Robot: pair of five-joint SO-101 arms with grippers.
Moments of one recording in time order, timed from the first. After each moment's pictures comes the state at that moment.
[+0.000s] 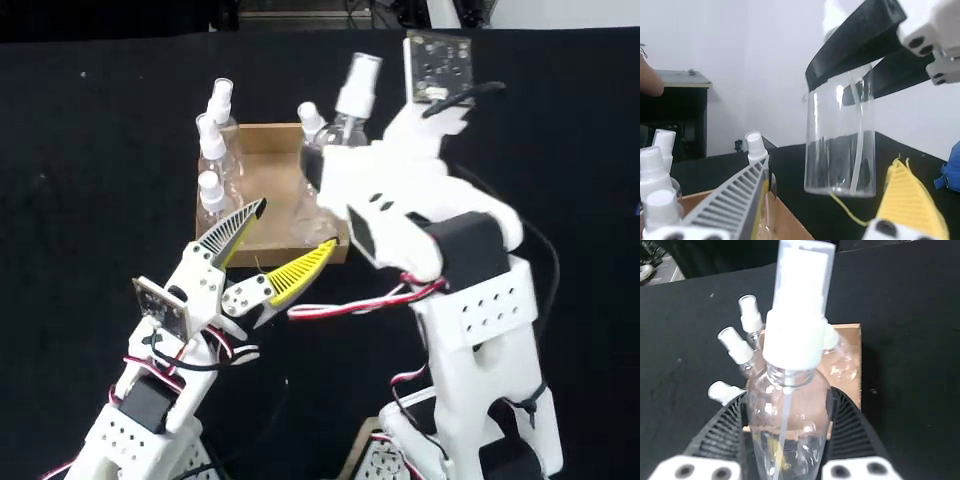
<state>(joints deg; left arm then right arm) 25.3 -103.2 96.8 5.3 3.9 -19.6 -31.3 1.7 78.8 -22.9</state>
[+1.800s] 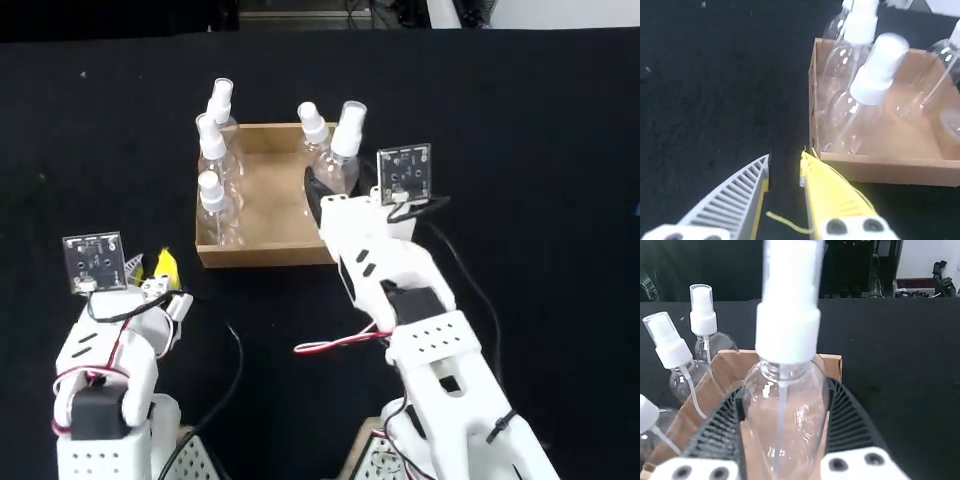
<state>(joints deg) -6.3 -103.6 80.2 60.8 3.9 -16.9 -45.2 69.8 3.0 -9.1</state>
